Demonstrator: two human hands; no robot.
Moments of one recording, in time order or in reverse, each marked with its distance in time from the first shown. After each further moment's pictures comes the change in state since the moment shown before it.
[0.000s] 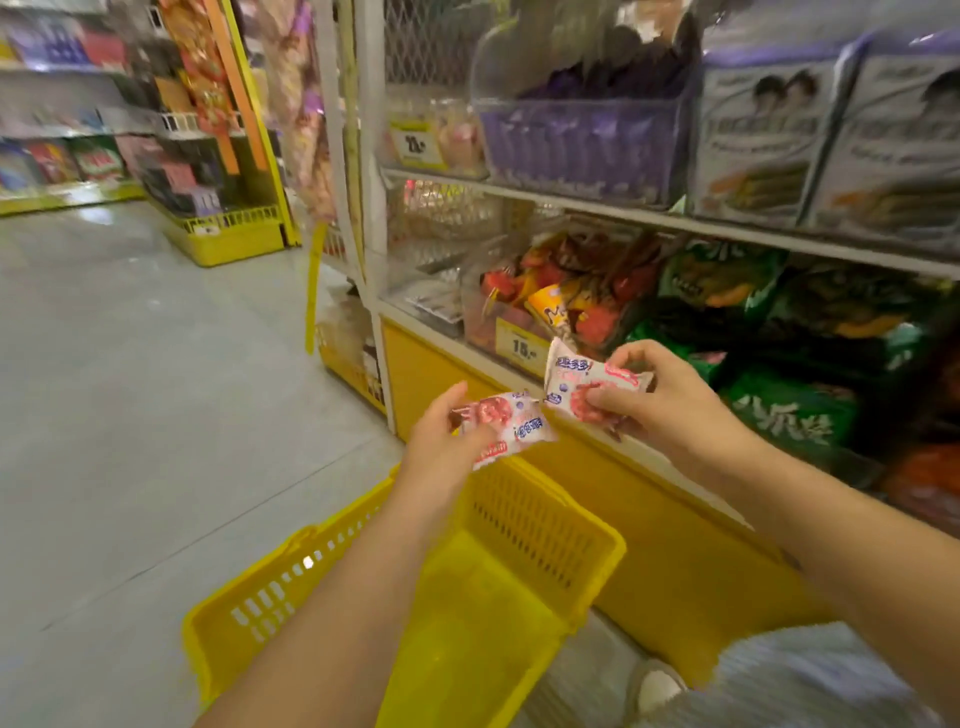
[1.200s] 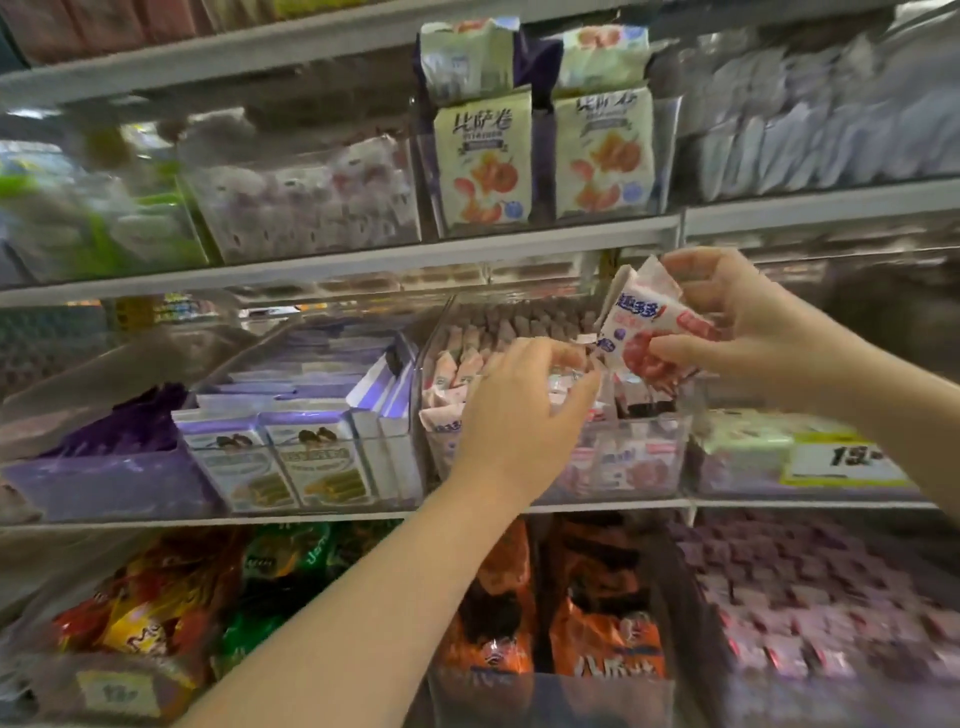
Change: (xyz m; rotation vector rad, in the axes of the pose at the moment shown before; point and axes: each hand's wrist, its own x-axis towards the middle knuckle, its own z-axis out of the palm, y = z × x) left_hand -0.155 0.234 0.369 0.409 -0.504 1.232; right_hand -0.254 -0.231 -0.322 -0.715 0.663 -0.433
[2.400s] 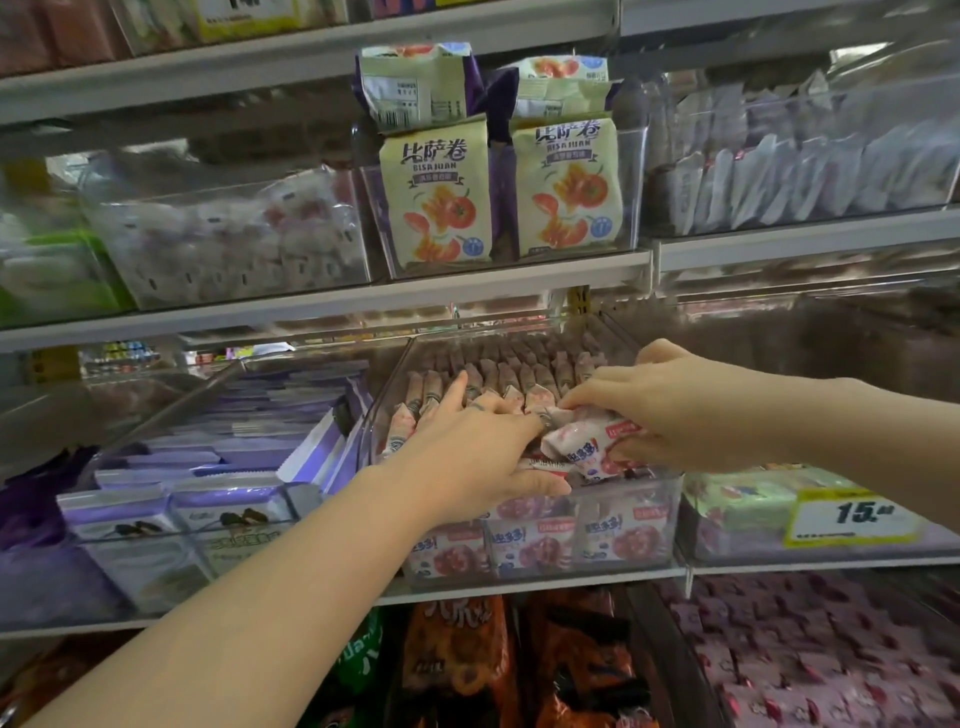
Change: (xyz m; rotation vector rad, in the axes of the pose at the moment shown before) left_hand 0.069 -0.048 0.010 0.670 -0.710 0.256; right_hand 0.048 0.028 0.007 -1.136 -0.446 -0.235
